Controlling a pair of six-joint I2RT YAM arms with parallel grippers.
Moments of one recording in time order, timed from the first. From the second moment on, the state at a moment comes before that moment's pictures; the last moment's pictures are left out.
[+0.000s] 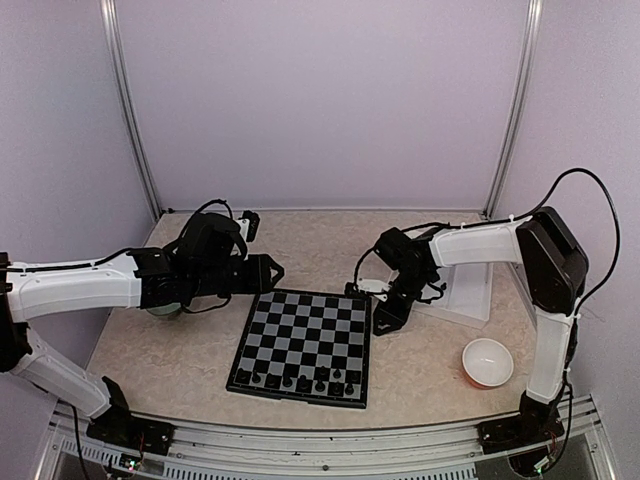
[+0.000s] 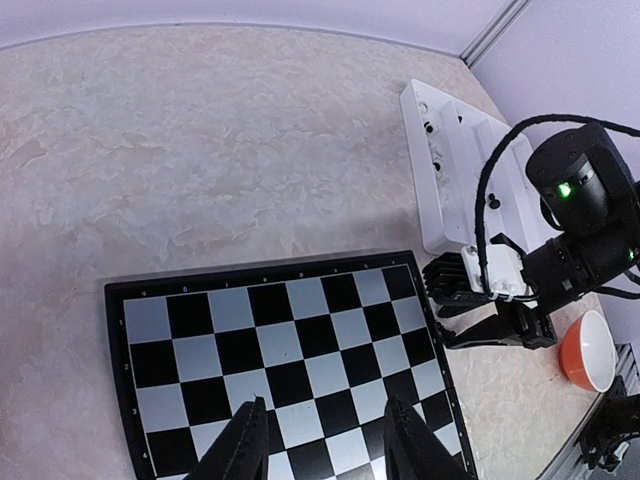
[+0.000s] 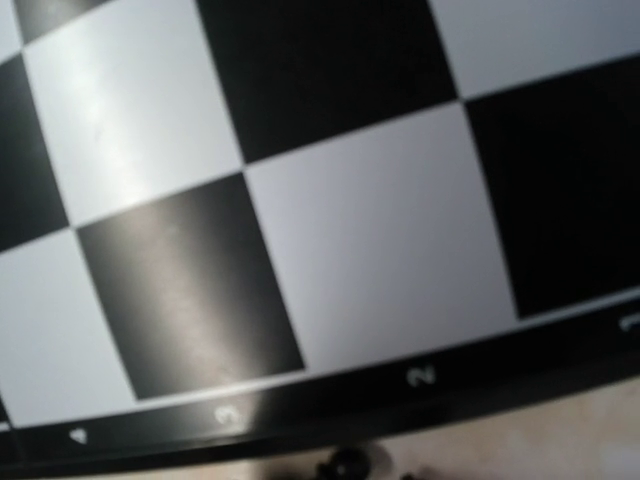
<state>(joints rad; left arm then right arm) -0.86 1.36 0.94 -0.16 -0.16 -0.58 0.66 1.97 1.32 -0.72 -0.29 -0.47</state>
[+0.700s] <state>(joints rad) -0.86 1.36 0.94 -0.16 -0.16 -0.58 0.67 1.96 1.31 -0.69 -0.17 -0.46</state>
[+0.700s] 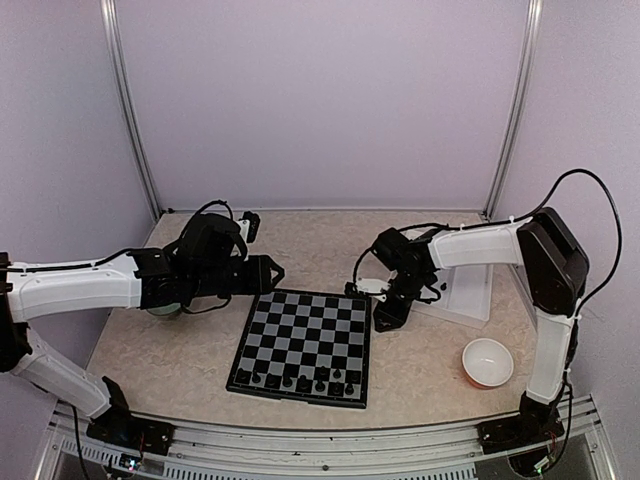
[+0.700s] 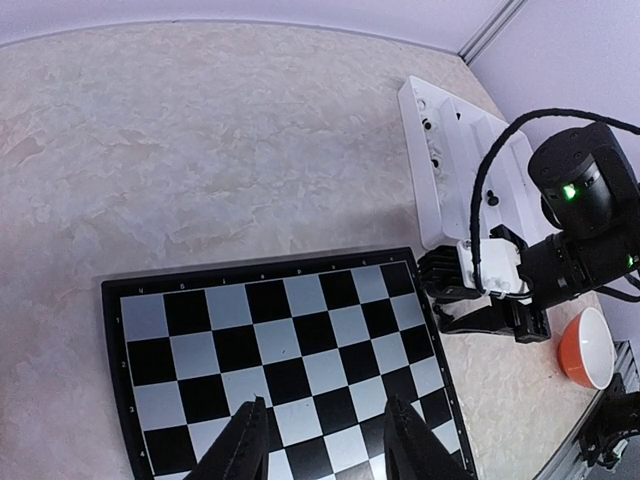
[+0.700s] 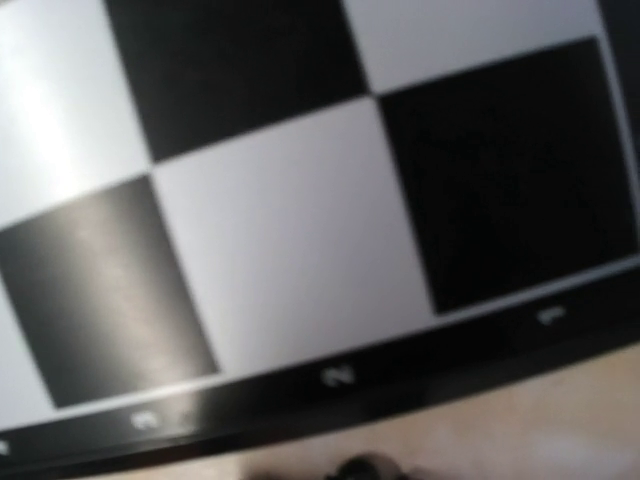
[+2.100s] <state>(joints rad) -0.86 1.49 0.96 -0.01 0.03 -0.62 0.64 1.71 1.28 -0.67 -0.39 -0.56</state>
